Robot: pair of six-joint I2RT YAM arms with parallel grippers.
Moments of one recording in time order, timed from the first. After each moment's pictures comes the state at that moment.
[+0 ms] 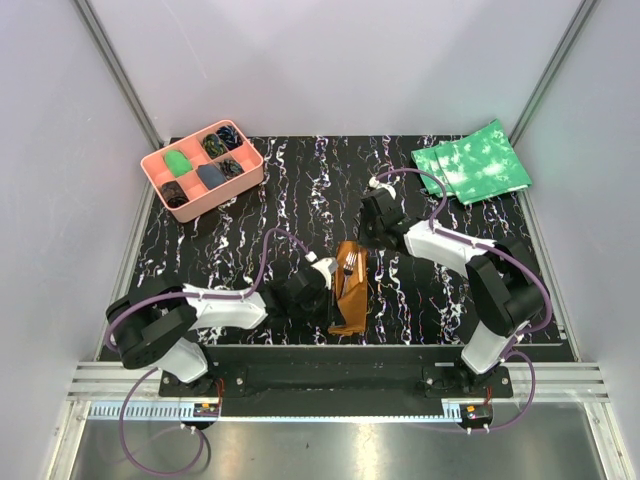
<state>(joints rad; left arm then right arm) -1.02 1.49 0.57 0.17 0.16 -0.87 0.58 1.71 1.07 -0.20 0.10 0.57</state>
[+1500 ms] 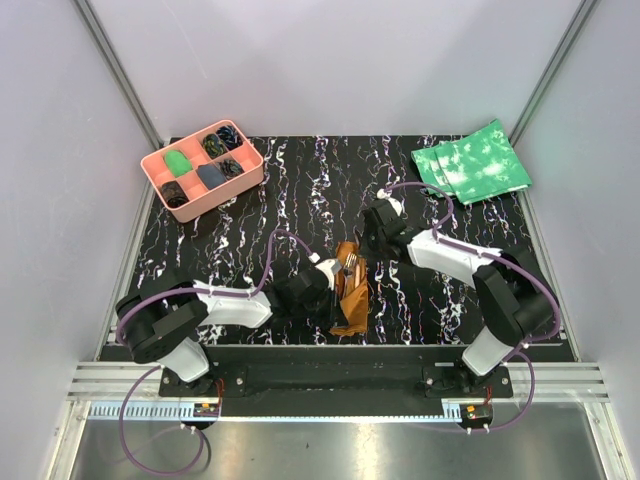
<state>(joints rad) -1.02 1.56 0.58 0.22 0.18 -0.88 0.61 1.64 0.98 -0.24 0.09 0.76</state>
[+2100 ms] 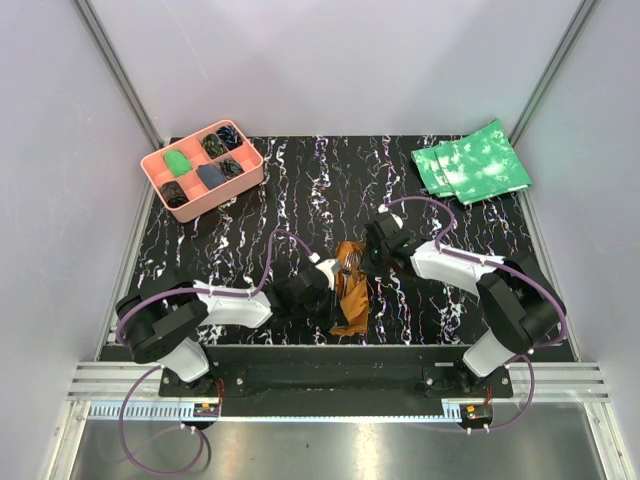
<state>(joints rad) -1.02 1.56 0.58 0.22 0.18 -0.88 0.63 1.59 0.87 -0.23 0.02 0.81</state>
